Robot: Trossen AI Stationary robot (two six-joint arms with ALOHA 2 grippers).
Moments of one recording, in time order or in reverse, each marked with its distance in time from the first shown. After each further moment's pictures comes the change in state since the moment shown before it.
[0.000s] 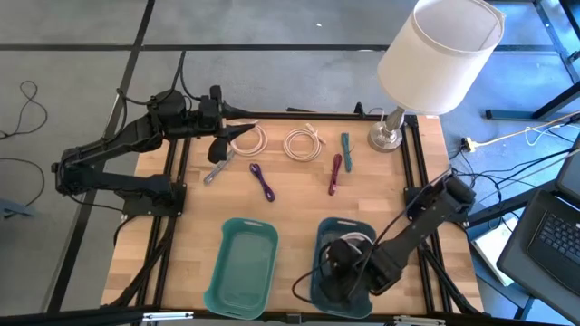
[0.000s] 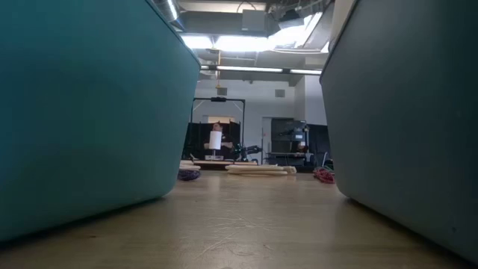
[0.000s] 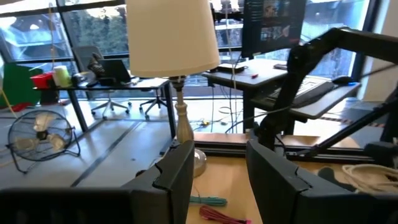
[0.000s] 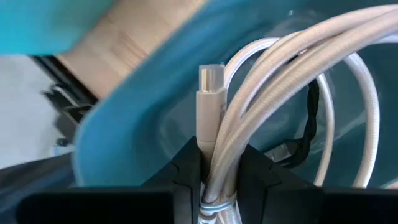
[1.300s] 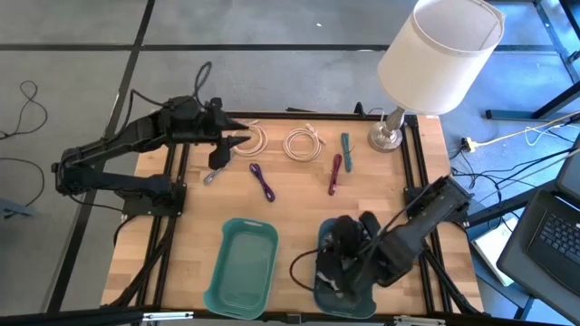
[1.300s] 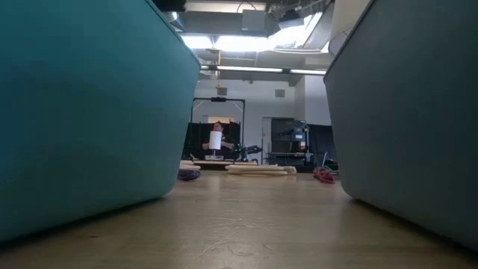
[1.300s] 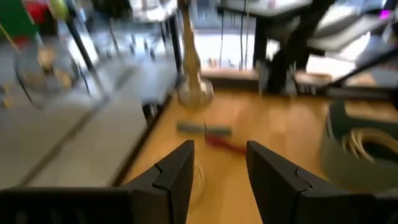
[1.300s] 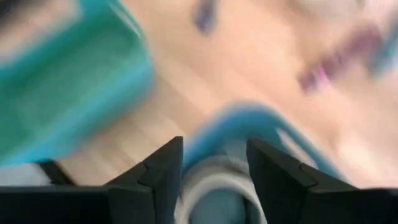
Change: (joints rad) left arm 0.000 0.001 0.000 -0.330 -0.062 0.003; right arm -0.035 0.031 0.389 -0.399 0.445 -0.107
